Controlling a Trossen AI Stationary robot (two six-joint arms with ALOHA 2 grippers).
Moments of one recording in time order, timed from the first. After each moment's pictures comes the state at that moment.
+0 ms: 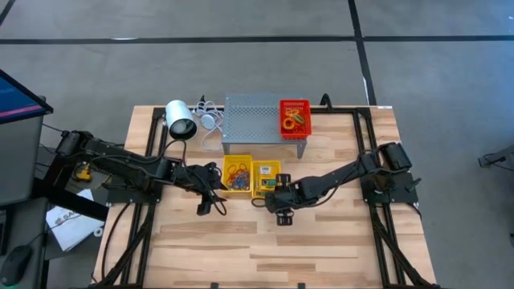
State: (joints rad) left arm -0.18 1.14 0.63 -0.20 -0.06 -0.17; right arm 0.27 1.87 1.19 -0.50 0.26 0.16
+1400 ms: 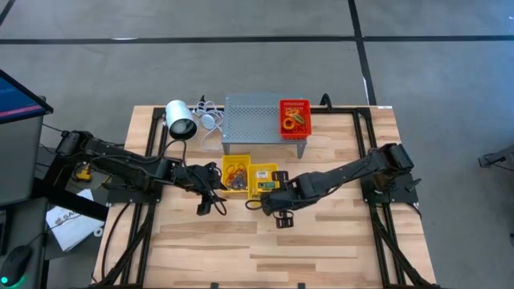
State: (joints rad) left arm -0.18 1.14 0.63 -0.20 -0.06 -0.17; right arm 0.30 1.86 1.53 -0.89 0.26 0.12
